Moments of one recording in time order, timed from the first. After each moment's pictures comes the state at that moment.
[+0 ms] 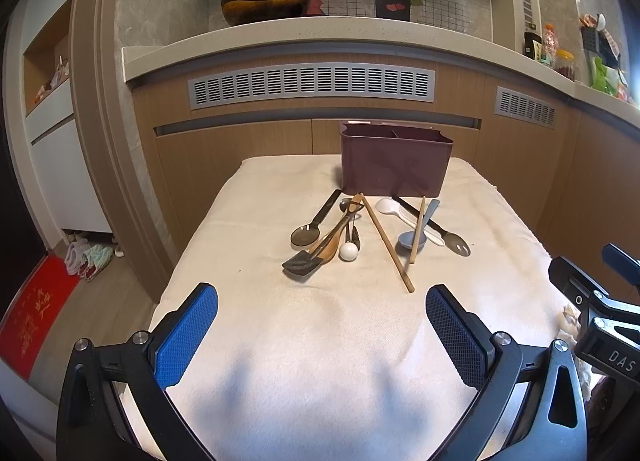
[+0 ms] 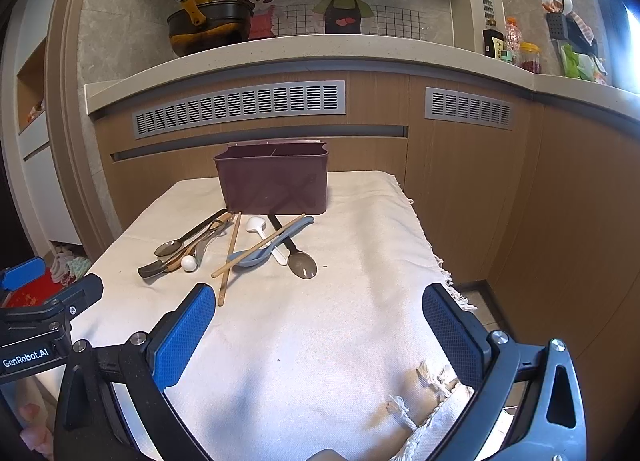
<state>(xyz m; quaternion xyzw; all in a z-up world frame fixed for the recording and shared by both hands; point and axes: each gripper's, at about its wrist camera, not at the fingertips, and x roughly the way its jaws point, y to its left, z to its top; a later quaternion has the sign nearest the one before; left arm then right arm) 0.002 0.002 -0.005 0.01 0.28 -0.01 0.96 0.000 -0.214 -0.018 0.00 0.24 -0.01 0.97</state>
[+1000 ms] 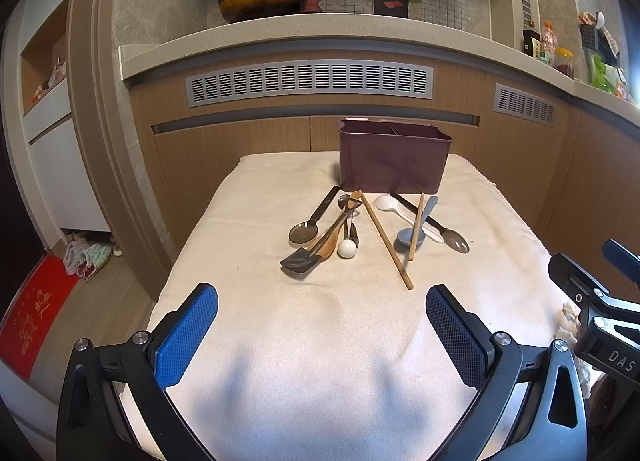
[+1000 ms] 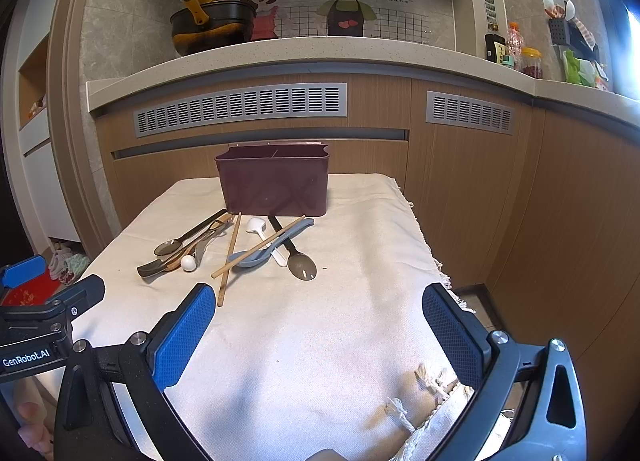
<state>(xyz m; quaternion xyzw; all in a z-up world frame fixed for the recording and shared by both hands) 0.002 0.002 -0.006 0.01 0.28 -0.01 0.96 -0.001 -0.213 -0.018 0.00 0.24 -0.01 0.97</state>
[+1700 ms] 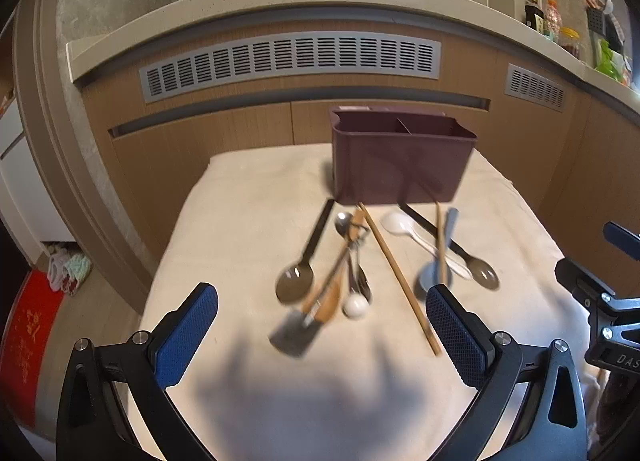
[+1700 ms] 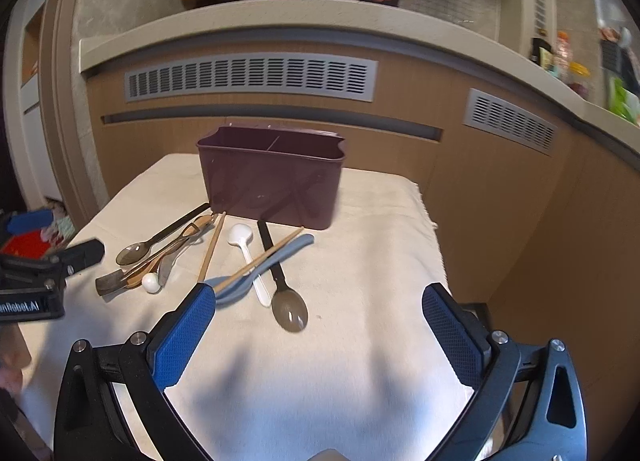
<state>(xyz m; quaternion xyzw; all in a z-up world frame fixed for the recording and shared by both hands) 0.124 0.008 -0.004 0.03 0.33 -0.05 0.94 0.128 -0.210 -0.013 -0.08 0.30 0.02 0.95</state>
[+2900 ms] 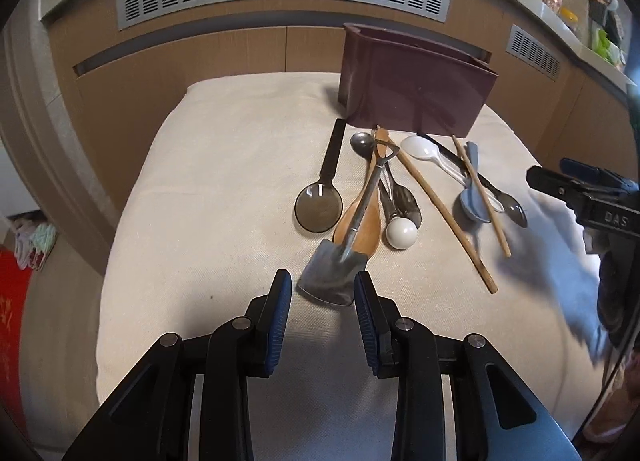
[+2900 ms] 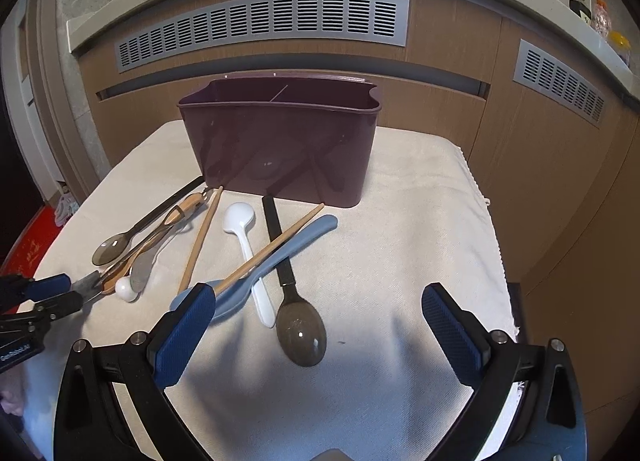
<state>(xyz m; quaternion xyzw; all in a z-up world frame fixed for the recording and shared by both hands) 0.145 0.054 -0.069 0.00 0.42 -0.11 0.90 0.180 -0.208 -0.051 -0.04 0.38 0.06 0.92</state>
